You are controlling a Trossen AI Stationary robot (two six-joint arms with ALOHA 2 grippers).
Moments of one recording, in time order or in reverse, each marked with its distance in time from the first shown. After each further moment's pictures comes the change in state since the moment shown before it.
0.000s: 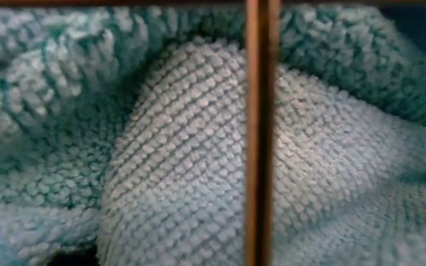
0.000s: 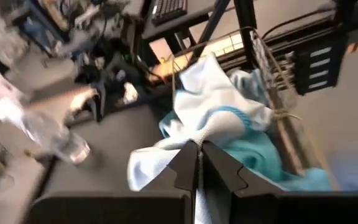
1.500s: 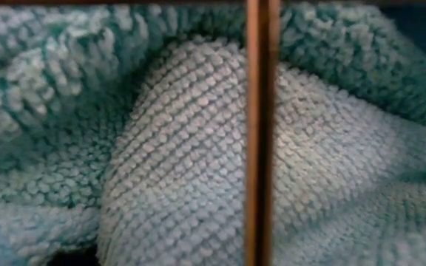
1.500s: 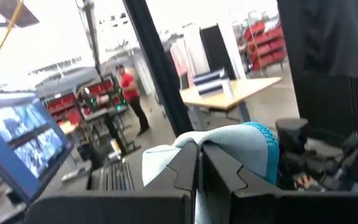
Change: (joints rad) left arm 0.374 0.140 0.224 0.747 0.873 0.506; right arm 0.000 0.008 -0.001 0.045 0.078 -0.053
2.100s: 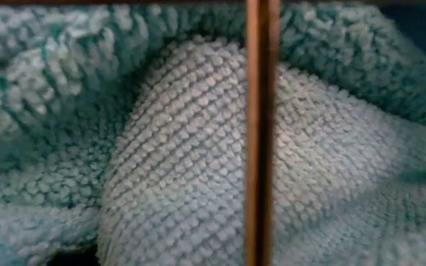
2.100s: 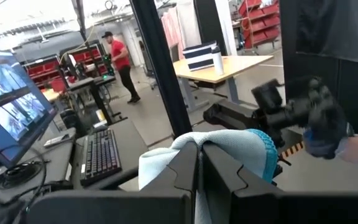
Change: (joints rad) left arm 0.009 0.002 -0.002 -0.125 0.010 -0.068; right arm 0.003 0.021 0.000 0.427 -0.402 -0.042
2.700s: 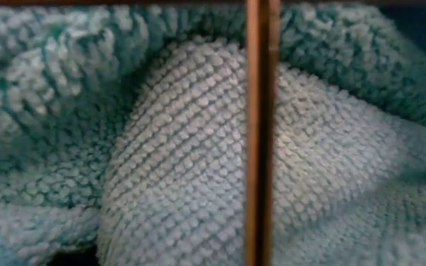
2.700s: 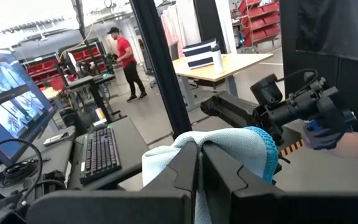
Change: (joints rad) left arm 0.000 0.000 0.002 -0.008 0.000 0.000; right arm 0.024 0.162 0.005 0.329 -0.283 0.077
